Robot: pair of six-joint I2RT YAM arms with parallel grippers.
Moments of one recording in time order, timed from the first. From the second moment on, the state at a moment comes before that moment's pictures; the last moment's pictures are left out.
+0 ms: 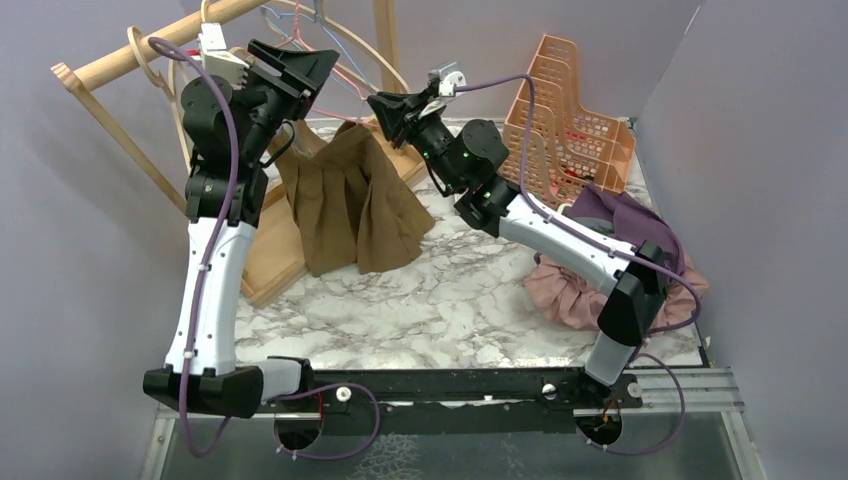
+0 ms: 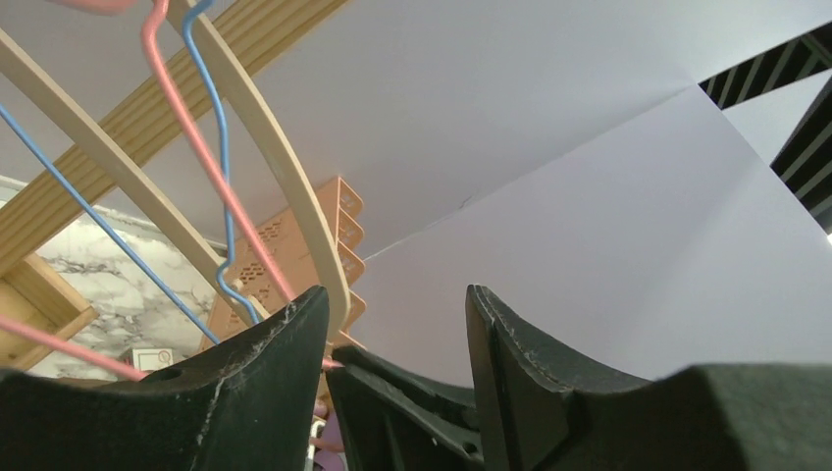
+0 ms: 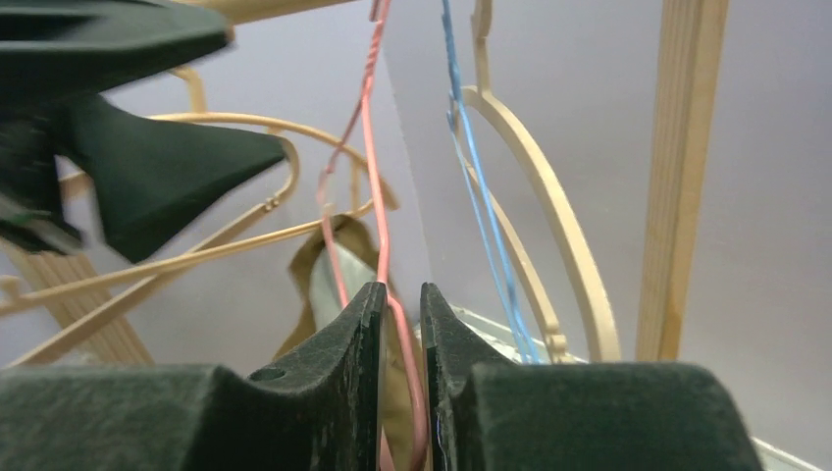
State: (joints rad) left arm -0.10 1.28 1.64 -0.18 0.28 -1.08; right arm 0.88 1.76 1.66 0.53 0.12 0.10
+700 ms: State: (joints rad) left arm -0.10 1.16 1.69 -0.36 0.20 -0.78; right arm 0.87 1.56 1.60 0.40 0.12 0.04
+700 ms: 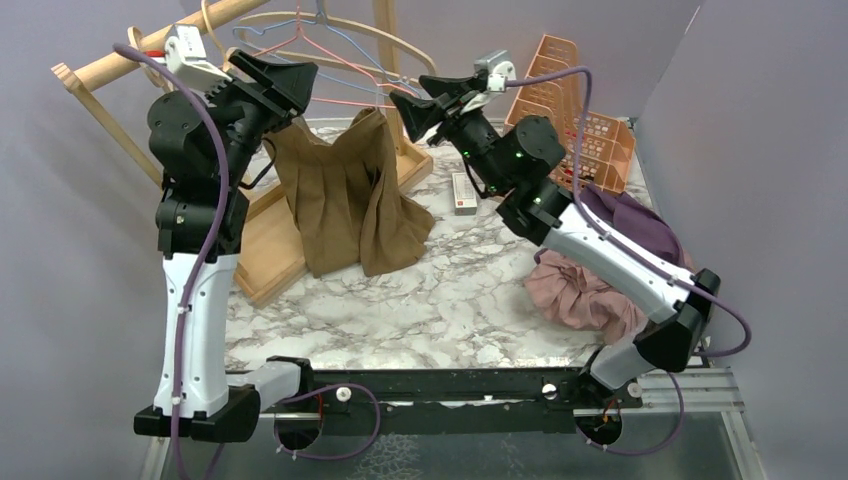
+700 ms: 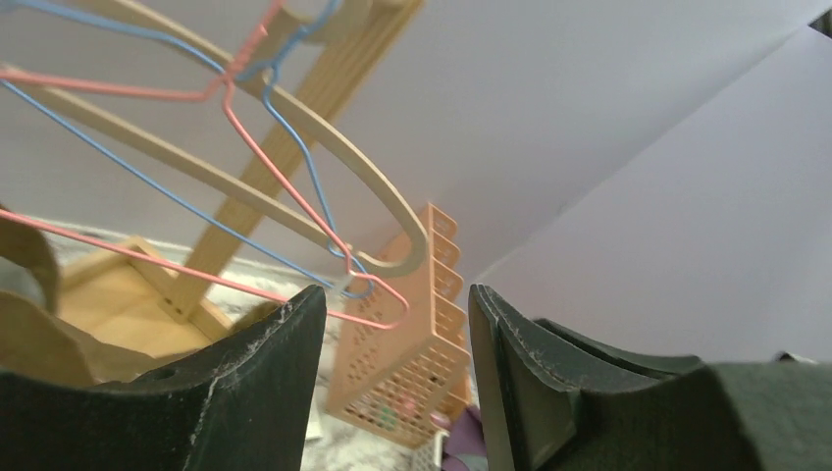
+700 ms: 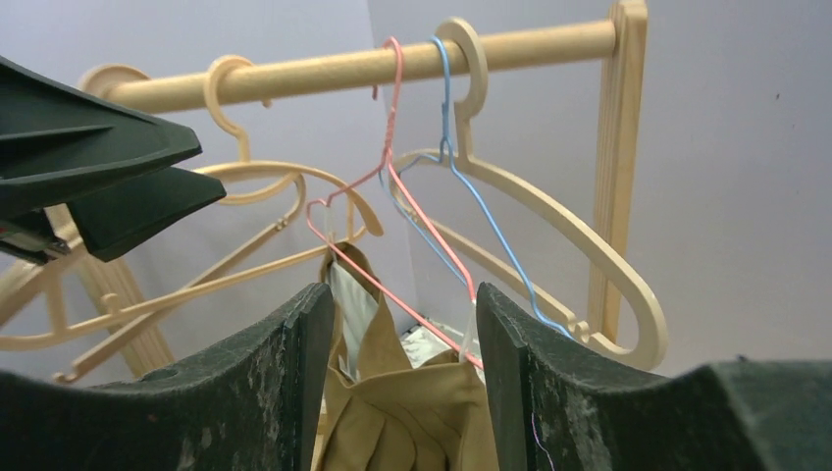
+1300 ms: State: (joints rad) left arm -0.10 0.94 1.76 -0.61 -0.26 -0.41; right arm 0.84 1.62 1.75 0.00 0.16 0.16
